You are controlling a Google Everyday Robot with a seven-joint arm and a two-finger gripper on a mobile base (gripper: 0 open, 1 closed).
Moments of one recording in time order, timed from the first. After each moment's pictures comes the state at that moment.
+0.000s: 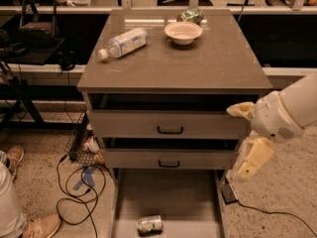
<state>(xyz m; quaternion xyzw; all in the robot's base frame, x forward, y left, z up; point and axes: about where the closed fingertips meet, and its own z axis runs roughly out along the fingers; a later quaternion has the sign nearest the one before) 0.431 -0.168 0.818 -0.61 0.73 0.19 0.23</state>
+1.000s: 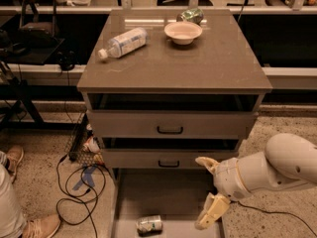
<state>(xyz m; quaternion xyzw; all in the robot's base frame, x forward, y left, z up) 0.389 -0.103 0.648 -0.59 0.71 0.27 0.28</state>
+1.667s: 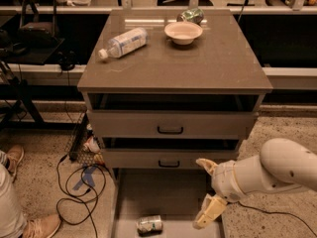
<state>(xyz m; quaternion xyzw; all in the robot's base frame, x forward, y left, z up) 0.396 -0.105 0.632 -0.59 0.71 0.26 0.28</state>
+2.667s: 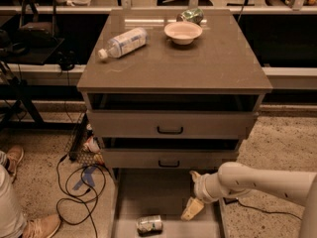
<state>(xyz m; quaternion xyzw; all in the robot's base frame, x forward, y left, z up) 0.489 -0.112 0.386 -0.57 0.76 0.18 0.25</state>
